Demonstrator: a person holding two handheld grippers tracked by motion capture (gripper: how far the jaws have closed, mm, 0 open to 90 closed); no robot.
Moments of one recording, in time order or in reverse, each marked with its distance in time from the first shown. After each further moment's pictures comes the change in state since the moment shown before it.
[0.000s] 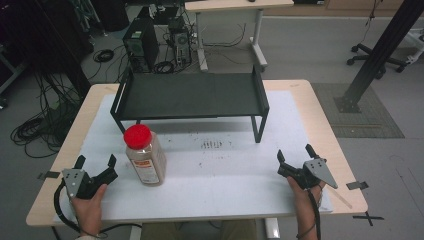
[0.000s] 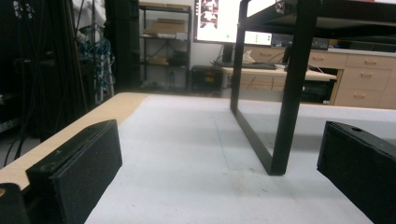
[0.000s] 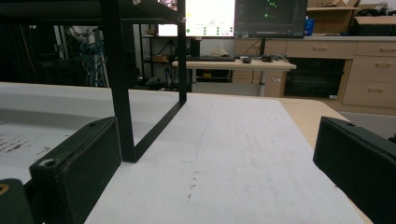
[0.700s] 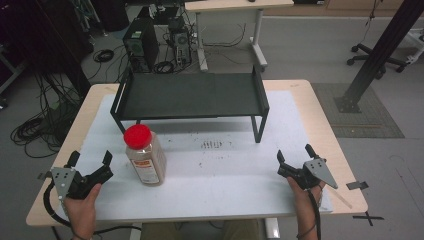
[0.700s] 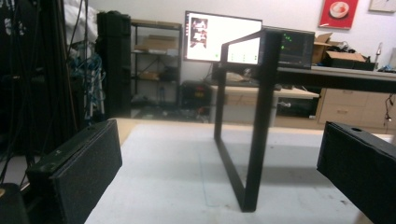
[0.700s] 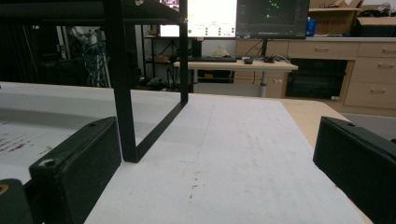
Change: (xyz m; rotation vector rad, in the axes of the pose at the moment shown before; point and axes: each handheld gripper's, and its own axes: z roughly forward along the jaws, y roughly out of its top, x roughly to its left) left arm -0.013 0.041 -0.019 -0.058 -0.060 -0.010; right arm 0.000 0.000 0.000 -0.002 0.007 -0.002
